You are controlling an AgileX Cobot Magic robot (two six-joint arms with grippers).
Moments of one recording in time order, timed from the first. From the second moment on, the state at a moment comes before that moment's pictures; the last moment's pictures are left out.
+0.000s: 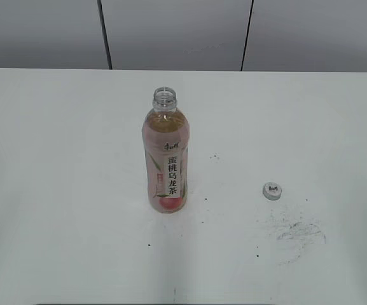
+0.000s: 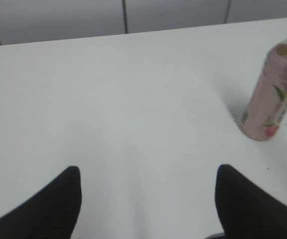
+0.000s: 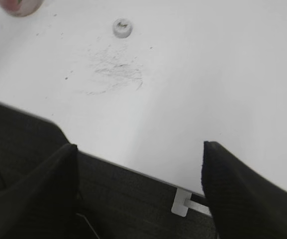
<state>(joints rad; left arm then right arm) -0.12 0.03 -0.56 0.00 1.03 0.02 0.18 0.23 -0.52 0.12 1.11 -0.30</state>
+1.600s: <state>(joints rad) -0.02 -0.01 -0.56 0.00 1.03 0.02 0.09 -0.01 -0.52 0.12 1.11 -0.30</state>
